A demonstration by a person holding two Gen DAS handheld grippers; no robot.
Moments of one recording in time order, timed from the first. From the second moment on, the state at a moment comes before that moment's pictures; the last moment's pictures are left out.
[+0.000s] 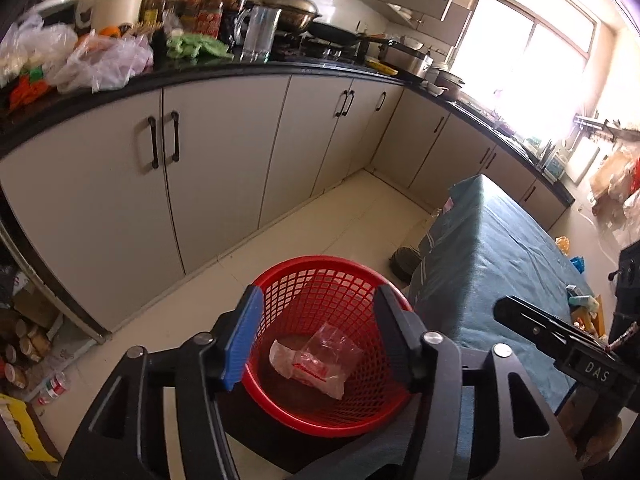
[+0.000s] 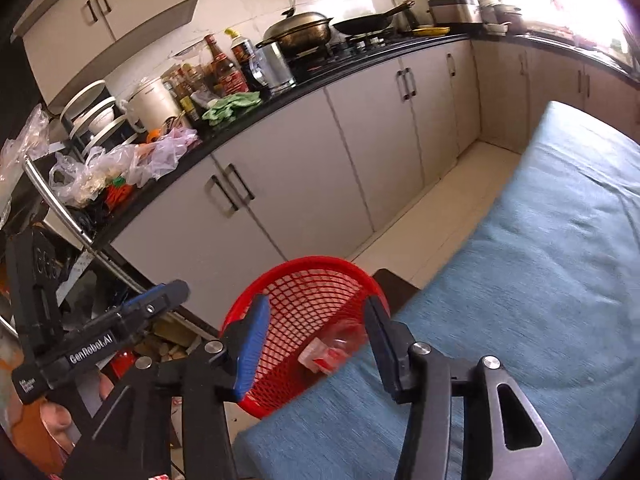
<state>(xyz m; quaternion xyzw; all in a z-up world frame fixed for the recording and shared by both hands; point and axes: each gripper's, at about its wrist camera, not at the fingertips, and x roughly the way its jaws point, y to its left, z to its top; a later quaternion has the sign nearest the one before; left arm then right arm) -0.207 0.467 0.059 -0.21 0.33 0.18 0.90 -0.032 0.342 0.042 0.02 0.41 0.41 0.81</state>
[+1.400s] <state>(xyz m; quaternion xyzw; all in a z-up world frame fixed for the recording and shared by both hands) 0.091 0.022 0.080 -0.09 0.47 -0.17 0.86 -0.012 -0.162 0.017 0.22 0.37 0.03 0.90</state>
